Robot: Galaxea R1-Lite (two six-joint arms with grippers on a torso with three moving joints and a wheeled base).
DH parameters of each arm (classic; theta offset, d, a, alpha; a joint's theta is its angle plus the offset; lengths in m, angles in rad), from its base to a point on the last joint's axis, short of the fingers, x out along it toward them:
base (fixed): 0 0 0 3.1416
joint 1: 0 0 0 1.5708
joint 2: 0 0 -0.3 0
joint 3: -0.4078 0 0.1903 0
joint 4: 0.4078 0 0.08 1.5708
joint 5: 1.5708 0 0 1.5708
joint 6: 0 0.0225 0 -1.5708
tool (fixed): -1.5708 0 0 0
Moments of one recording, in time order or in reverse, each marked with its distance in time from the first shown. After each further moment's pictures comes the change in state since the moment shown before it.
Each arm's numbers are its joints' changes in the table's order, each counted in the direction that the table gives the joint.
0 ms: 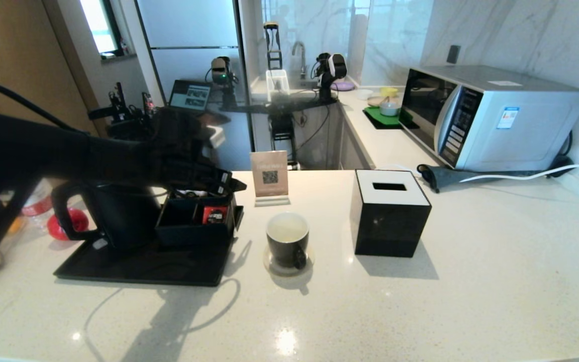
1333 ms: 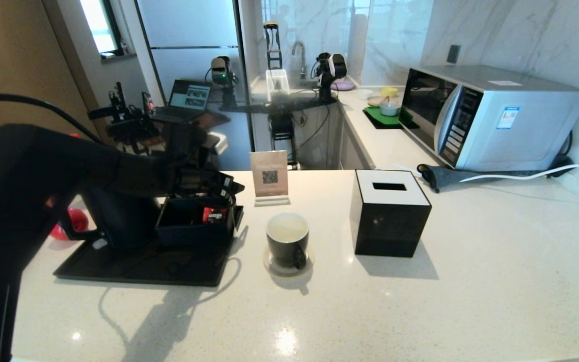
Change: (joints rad) left arm -0.017 0.110 -0.030 -0.136 0.084 0.053; right arm 0.000 0.000 0.000 0.000 0.000 -0.001
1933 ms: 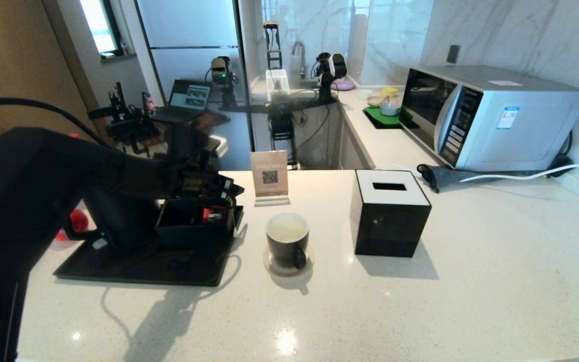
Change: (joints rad) left arm -0.003 0.023 -0.009 -0.002 0.010 0.000; right arm 0.000 0.000 0.000 0.000 0.000 0.001
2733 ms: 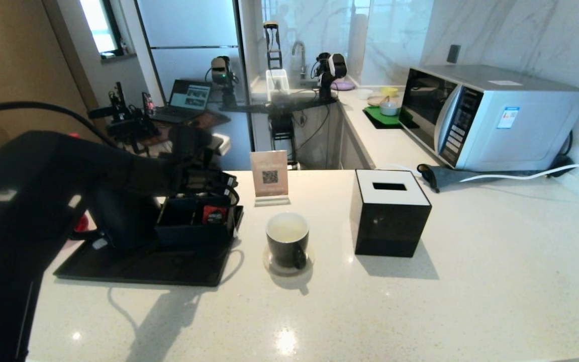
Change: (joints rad) left arm 0.002 0.045 -0.070 0.001 0.001 0.001; right arm 0.000 0.000 0.000 0.000 0.000 0.000
